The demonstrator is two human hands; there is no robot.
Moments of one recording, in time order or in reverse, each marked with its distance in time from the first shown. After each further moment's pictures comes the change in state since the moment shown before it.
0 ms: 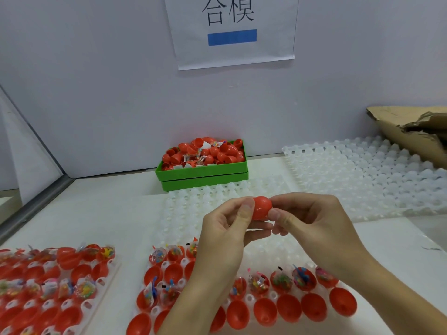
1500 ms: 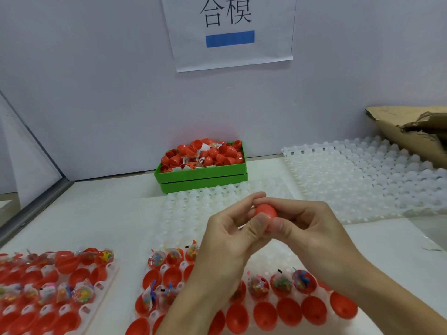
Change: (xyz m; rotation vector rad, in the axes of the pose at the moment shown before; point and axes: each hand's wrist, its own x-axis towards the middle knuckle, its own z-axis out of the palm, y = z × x) left_hand -0.004 0.006 -0.003 -0.089 -0.164 -0.083; right_hand -0.005 -0.002 0.005 0.256 -0.117 0.065
